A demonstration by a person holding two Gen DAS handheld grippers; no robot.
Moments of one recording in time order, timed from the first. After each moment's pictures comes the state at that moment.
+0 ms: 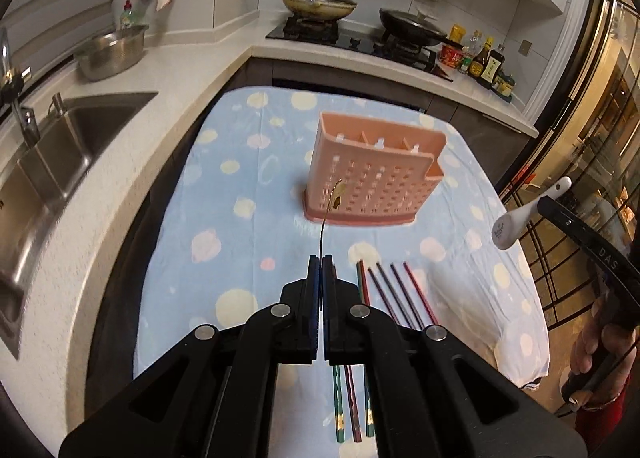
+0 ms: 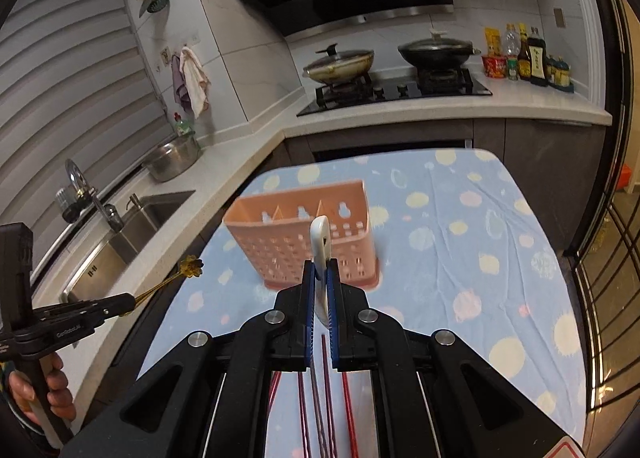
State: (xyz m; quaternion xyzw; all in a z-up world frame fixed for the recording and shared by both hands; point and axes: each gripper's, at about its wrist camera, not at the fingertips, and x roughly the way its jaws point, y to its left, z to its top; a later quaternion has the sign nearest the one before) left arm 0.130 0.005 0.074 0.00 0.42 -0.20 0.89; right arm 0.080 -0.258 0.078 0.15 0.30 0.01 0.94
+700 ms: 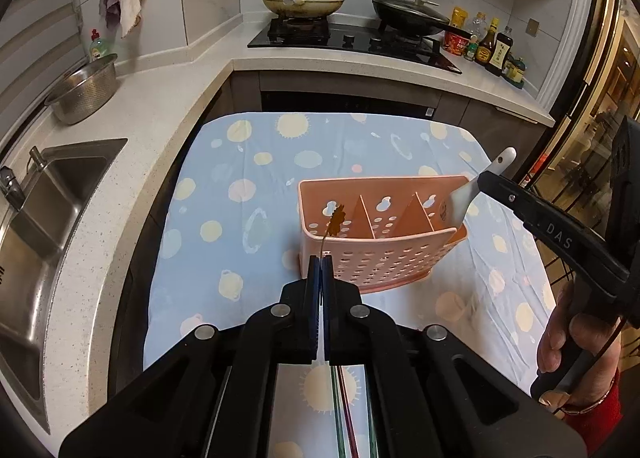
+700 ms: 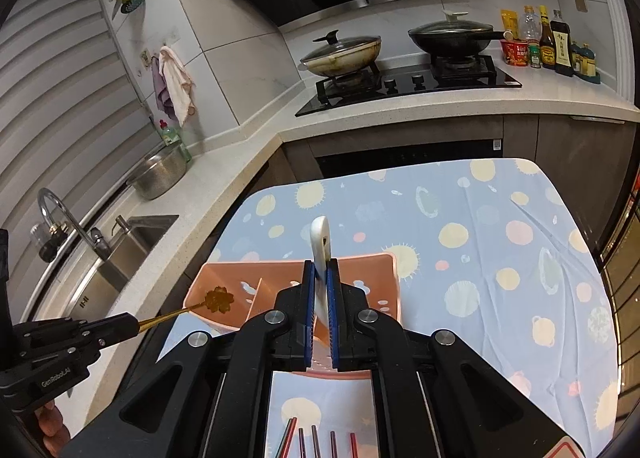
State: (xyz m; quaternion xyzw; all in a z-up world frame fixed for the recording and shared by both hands) left arm 0.226 -0.058 0.070 0.05 0.44 -0.19 0.88; right arm 0.215 -0.267 0.051 0.18 0.32 0.02 0.93
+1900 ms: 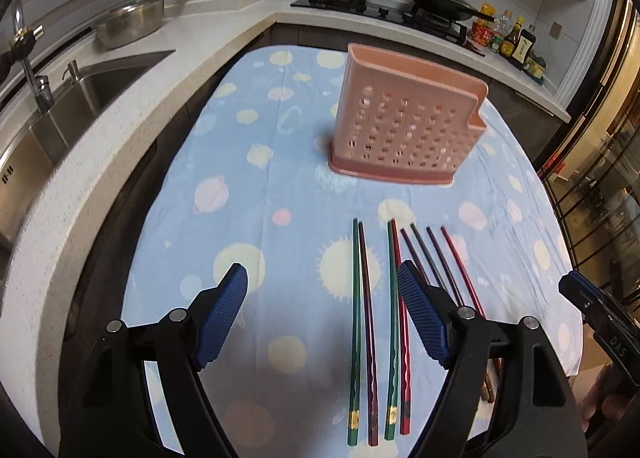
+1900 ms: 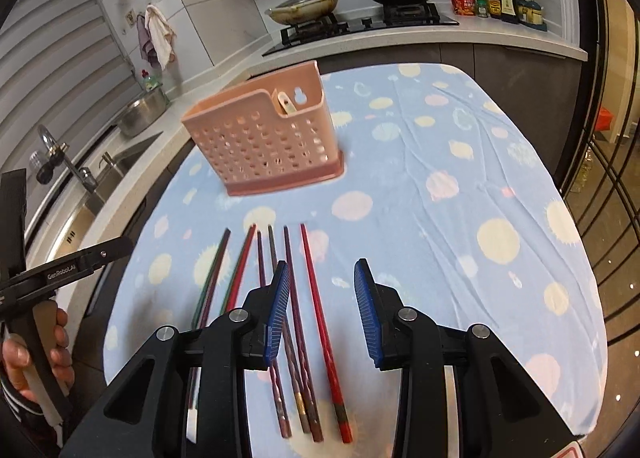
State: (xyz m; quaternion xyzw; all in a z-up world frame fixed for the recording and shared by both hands) left arm 0.114 -0.002 -0.010 0.01 0.47 -0.14 0.87; right arm 0.016 -0.252 -0.017 0.17 0.40 -0.03 0.90
